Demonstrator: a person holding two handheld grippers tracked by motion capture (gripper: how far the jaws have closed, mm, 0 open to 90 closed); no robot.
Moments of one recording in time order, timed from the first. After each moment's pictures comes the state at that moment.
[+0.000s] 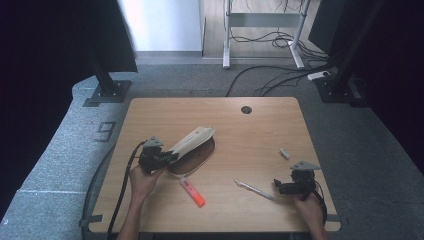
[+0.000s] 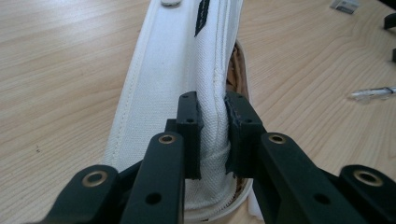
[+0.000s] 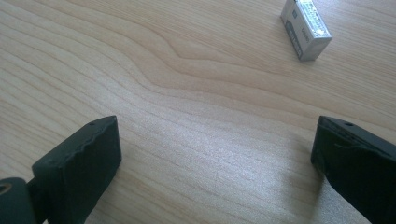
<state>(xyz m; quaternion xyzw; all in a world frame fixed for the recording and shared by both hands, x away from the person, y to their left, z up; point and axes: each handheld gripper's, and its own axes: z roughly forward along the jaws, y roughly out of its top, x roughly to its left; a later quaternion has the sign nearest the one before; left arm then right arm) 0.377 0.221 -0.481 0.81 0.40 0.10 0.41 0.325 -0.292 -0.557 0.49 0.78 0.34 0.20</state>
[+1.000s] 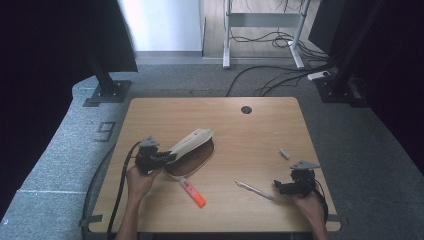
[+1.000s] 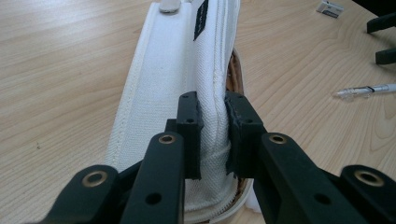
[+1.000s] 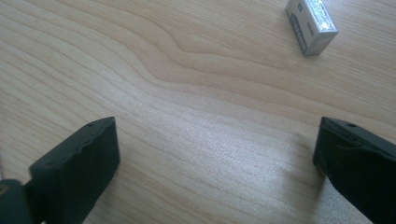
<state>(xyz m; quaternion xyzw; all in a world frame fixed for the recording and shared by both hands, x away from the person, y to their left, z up) 0.375 0.229 -0.477 0.81 0.39 0.08 0.42 0.326 -0.292 -0.553 0.48 0.79 0.32 0.19</state>
